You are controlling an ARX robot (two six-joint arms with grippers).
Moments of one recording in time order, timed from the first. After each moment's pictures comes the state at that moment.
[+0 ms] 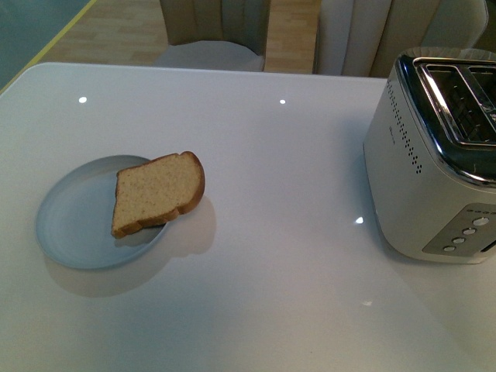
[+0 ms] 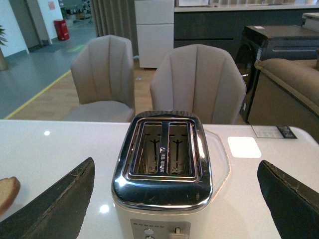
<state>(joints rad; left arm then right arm) 0.00 0.01 0.01 0.00 0.00 0.00 0.00 0.00 0.03 0.00 0.00 0.00</state>
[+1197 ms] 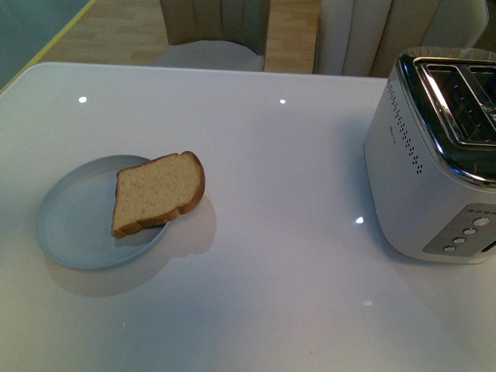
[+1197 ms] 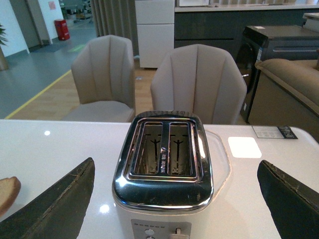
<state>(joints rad) 0.19 1.47 0.48 0.42 0.39 -0.27 0.00 0.00 0.03 0.00 0.00 0.00</state>
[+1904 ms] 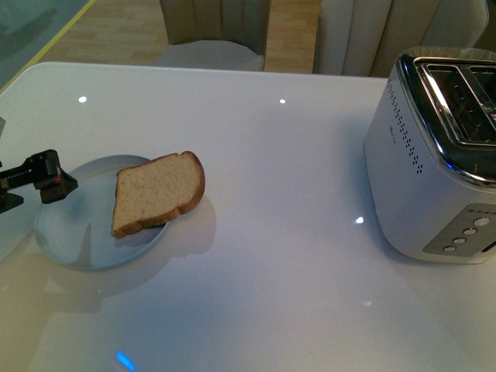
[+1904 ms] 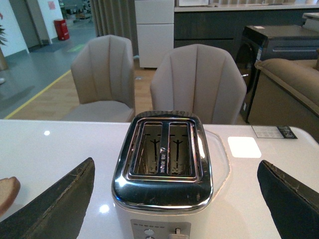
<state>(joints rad) 0.19 2.28 0.90 0.47 0.28 -0.10 0.00 0.00 0.03 0.00 0.00 0.00</state>
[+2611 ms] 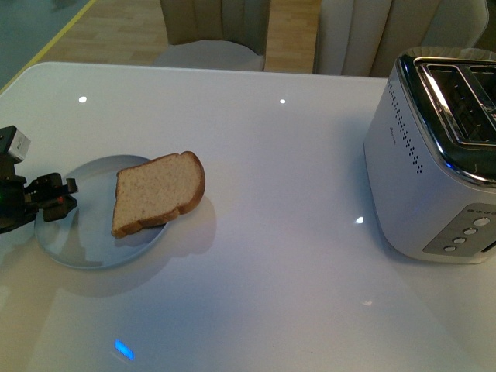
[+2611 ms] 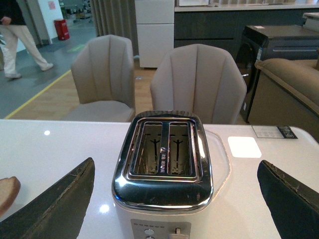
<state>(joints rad) 0.17 2.42 0.99 0.45 0.25 -0.07 0.00 0.00 0.03 0.00 0.00 0.00</state>
